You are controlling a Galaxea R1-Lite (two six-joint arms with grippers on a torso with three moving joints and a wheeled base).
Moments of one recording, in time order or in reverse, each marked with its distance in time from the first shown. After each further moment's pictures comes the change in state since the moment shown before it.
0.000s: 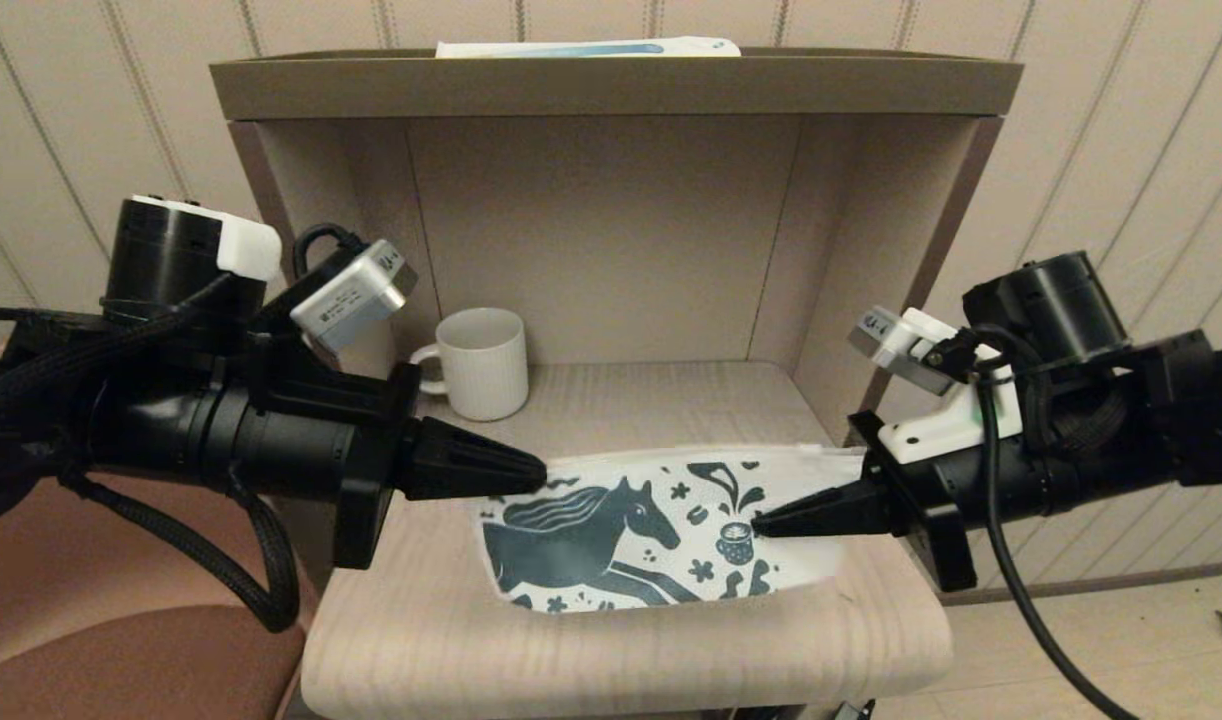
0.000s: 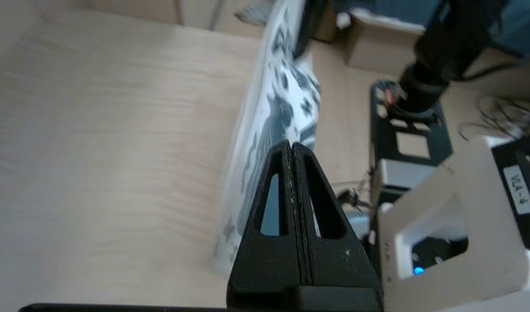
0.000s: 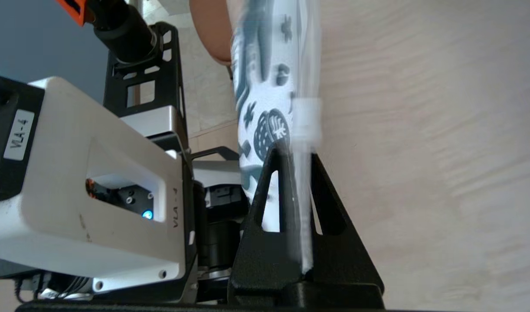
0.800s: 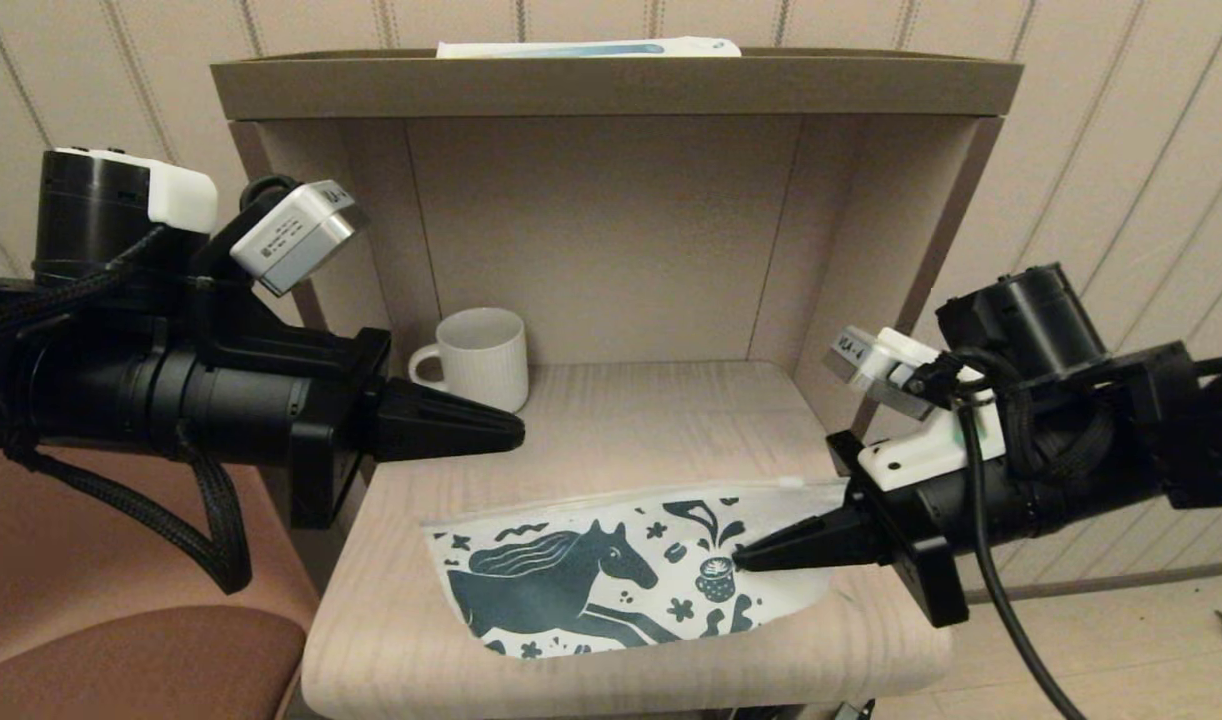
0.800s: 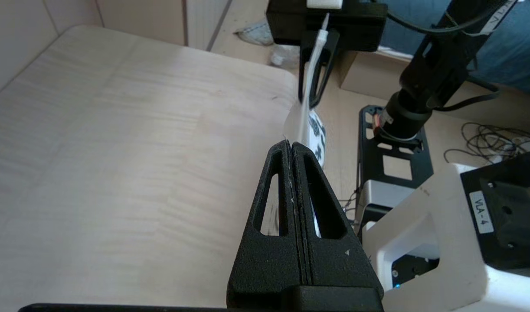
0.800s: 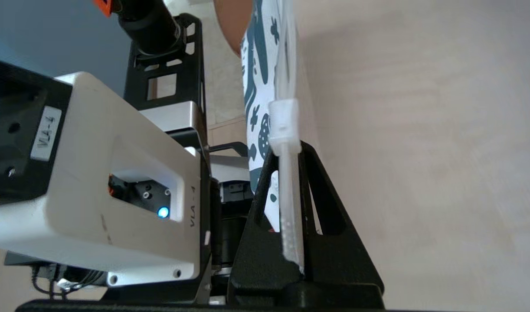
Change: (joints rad) left arm 0.028 -0.031 -0.036 0.002 -0.039 -0.103; right arm 0.082 0.002 0.001 0.003 -0.012 0.005
